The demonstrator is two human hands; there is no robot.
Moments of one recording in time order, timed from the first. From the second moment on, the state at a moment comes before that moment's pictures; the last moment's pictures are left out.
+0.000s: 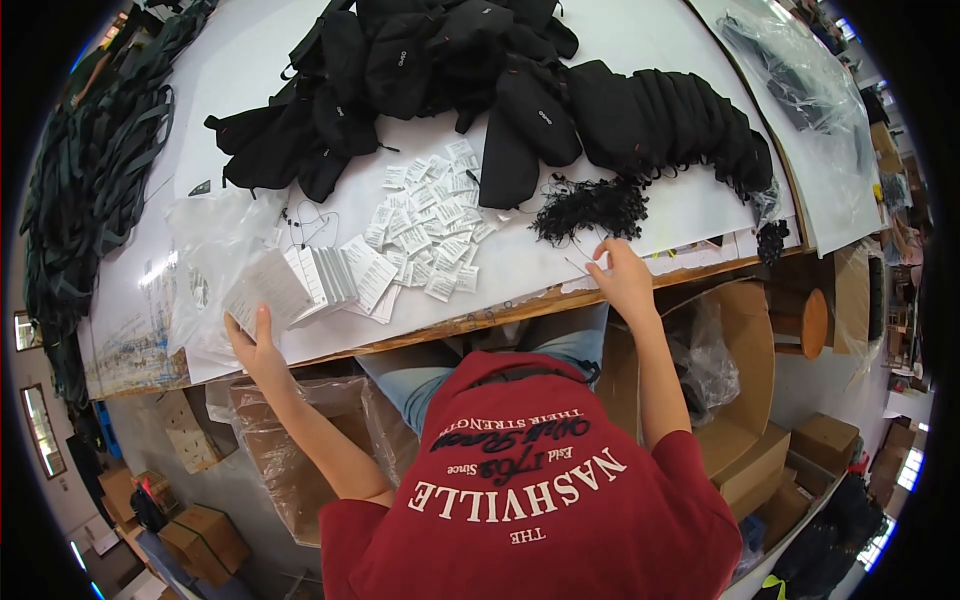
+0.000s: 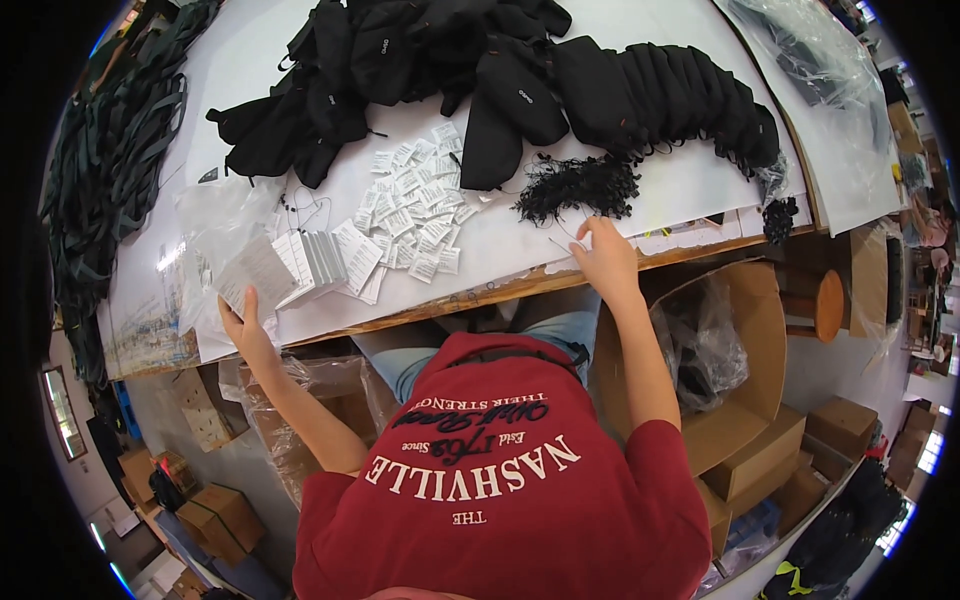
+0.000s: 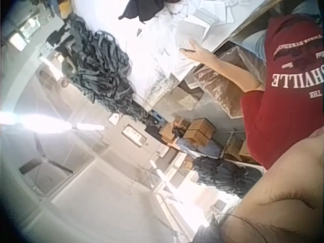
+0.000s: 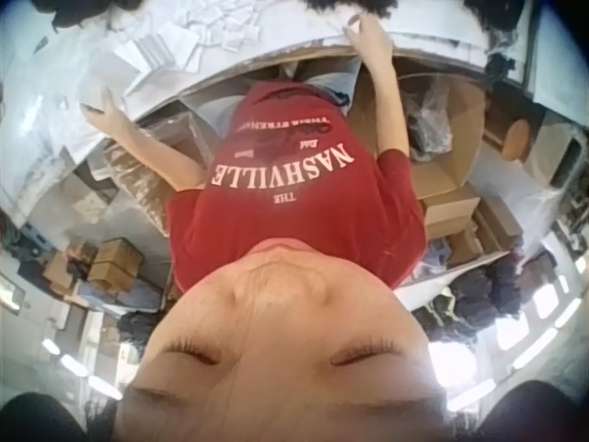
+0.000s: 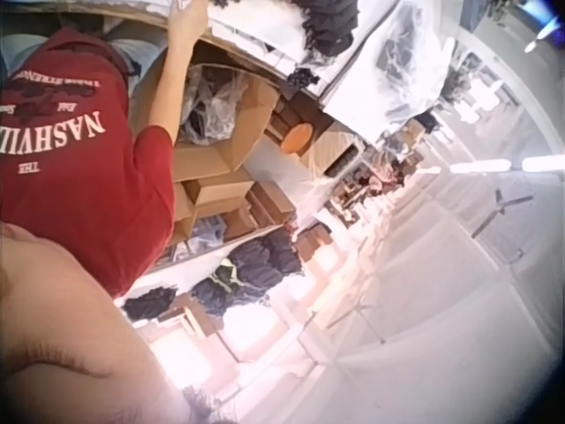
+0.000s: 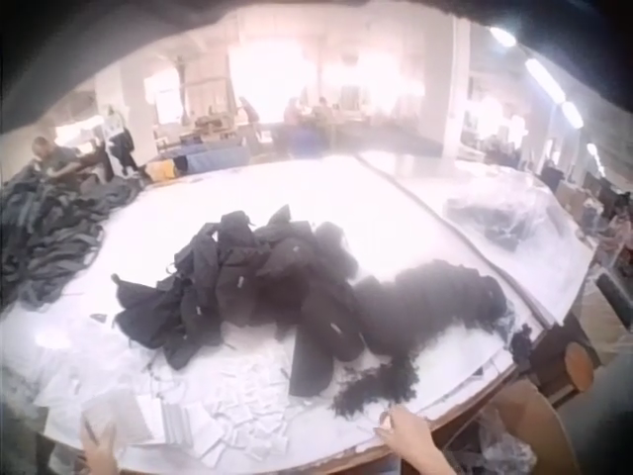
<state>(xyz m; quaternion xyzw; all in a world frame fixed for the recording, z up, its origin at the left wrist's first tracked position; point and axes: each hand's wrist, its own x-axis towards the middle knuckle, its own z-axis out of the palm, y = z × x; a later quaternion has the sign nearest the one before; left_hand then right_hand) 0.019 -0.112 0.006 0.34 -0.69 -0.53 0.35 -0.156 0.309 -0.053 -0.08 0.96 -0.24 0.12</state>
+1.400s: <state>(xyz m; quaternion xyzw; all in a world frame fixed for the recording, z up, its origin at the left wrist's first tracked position) -0.034 0.068 0.035 -0.01 -0.81 -0.51 0.29 -0.103 0.219 0.052 -0.25 0.72 -0.64 0.11</state>
